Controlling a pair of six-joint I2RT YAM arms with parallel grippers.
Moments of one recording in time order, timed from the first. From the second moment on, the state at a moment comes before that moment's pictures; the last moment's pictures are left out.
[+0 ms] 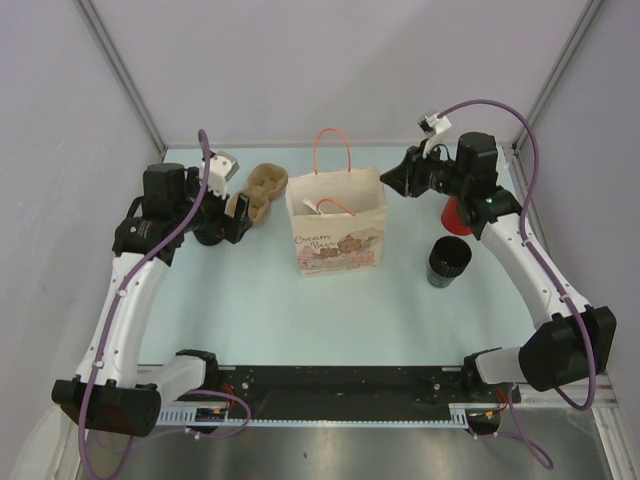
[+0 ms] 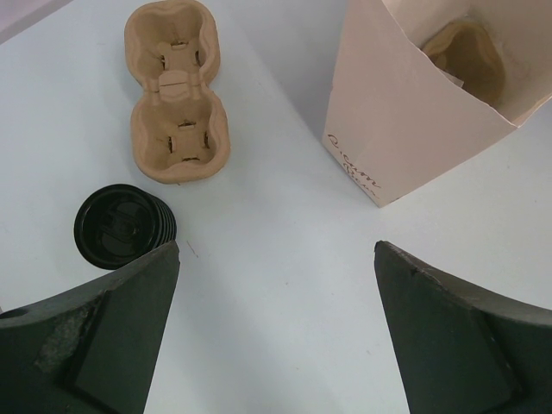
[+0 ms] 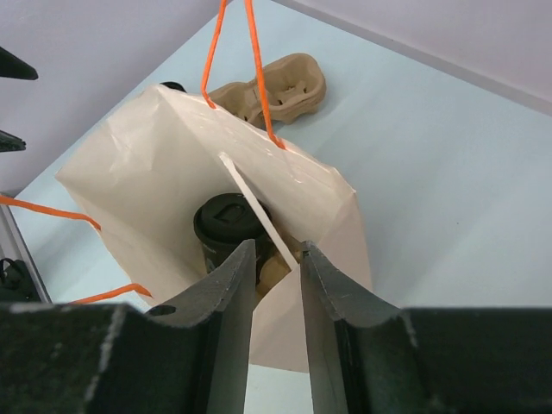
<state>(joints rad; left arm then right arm) -0.12 1.09 1.27 -0.79 0.34 0.29 0.27 1.36 1.28 -0.17 -0.61 0.13</state>
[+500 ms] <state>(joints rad) -0.12 1.10 1.27 -0.79 0.33 0.29 0.37 1.33 1.28 -0.27 -0.39 -0.04</state>
